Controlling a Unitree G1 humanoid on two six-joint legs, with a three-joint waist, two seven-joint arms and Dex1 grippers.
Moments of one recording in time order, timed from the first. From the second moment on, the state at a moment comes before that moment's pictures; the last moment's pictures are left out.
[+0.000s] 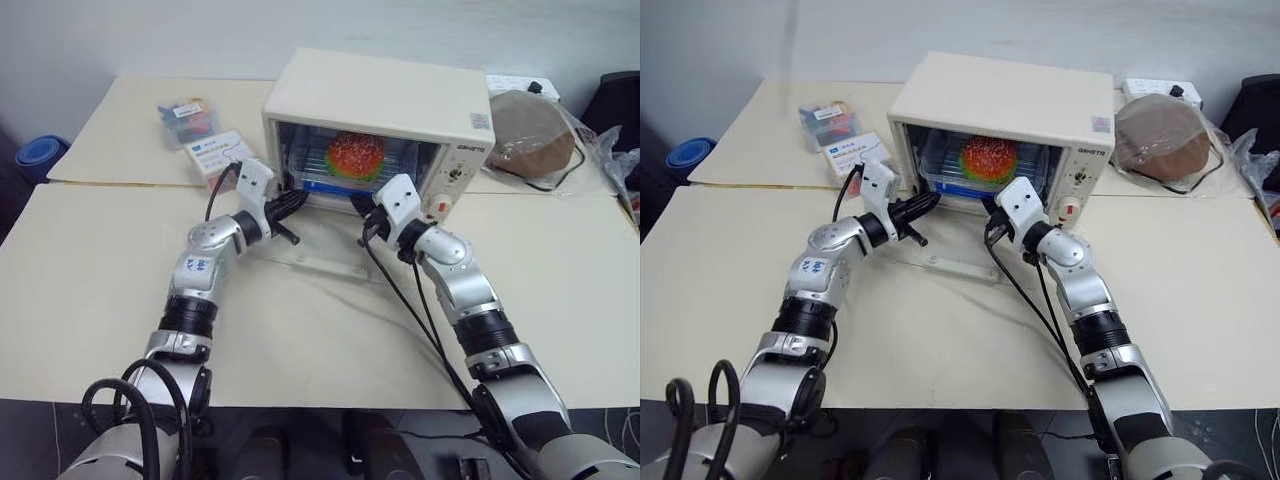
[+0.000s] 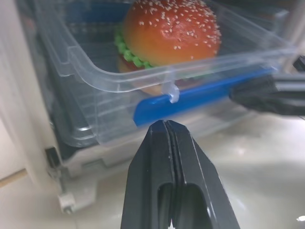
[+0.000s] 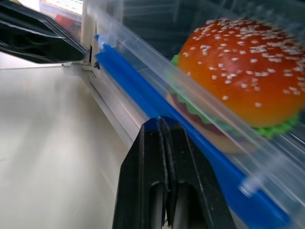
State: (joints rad) left arm -0.73 0.30 0.03 0.37 -0.27 0.27 -0.61; right arm -0.70 -0.31 0.12 0.37 0.08 0.00 0.54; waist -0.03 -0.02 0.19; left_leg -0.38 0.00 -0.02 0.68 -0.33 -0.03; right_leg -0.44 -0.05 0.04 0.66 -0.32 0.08
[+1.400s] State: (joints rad) left arm -0.22 0.68 0.41 -0.14 -0.64 0.33 -0.86; right arm -0.60 -0.30 -0.20 0.30 0.58 -0.13 0.92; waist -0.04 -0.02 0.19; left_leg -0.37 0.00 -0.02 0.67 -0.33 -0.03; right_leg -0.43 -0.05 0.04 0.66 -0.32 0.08
